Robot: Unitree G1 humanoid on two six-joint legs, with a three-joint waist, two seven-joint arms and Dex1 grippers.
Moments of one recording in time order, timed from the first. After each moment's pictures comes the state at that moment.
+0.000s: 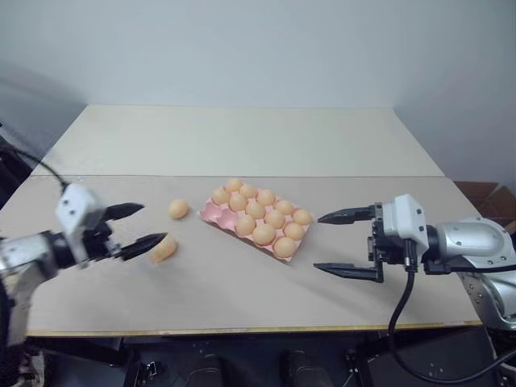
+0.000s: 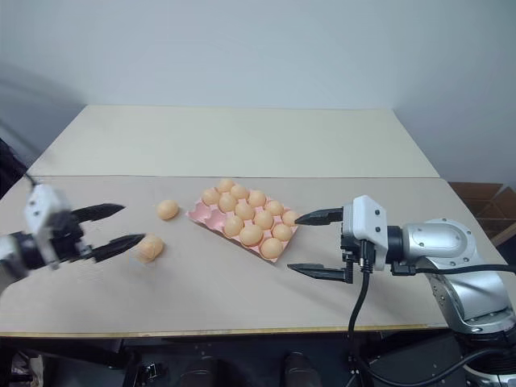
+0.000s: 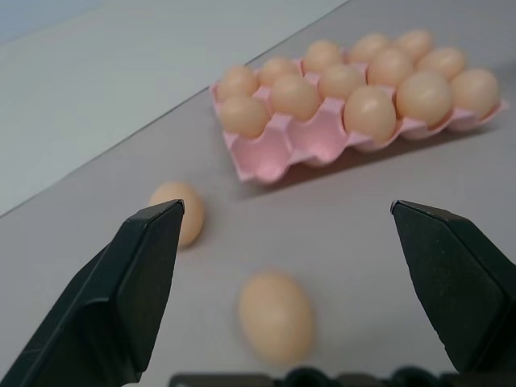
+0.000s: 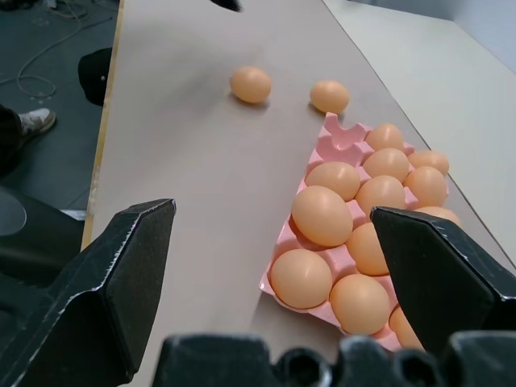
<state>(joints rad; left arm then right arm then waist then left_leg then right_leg) 0.04 0.91 0.58 -0.28 -0.53 0.52 -1.08 -0.30 -0.85 -0.09 -0.42 0.56 0.37 1.18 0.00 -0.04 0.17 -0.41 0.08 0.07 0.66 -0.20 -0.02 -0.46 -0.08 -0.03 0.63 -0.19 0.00</state>
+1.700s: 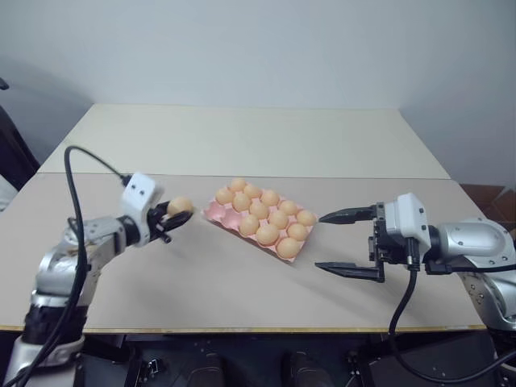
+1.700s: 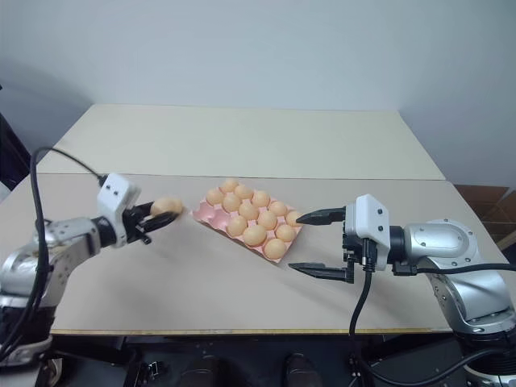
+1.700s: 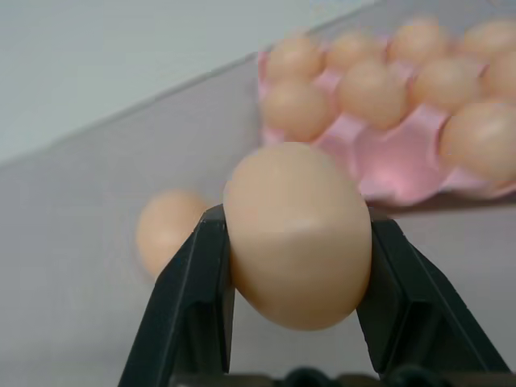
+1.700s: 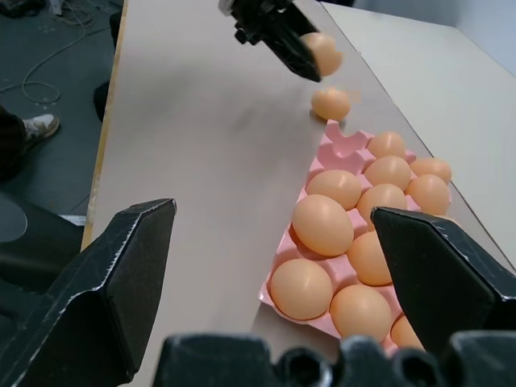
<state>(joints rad) -0.46 0.66 0.07 -0.16 -0.40 0.72 -0.71 -0.30 -0.85 -0.10 -0.43 0.57 0.37 1.15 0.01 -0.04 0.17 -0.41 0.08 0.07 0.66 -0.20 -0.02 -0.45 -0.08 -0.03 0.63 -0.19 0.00</state>
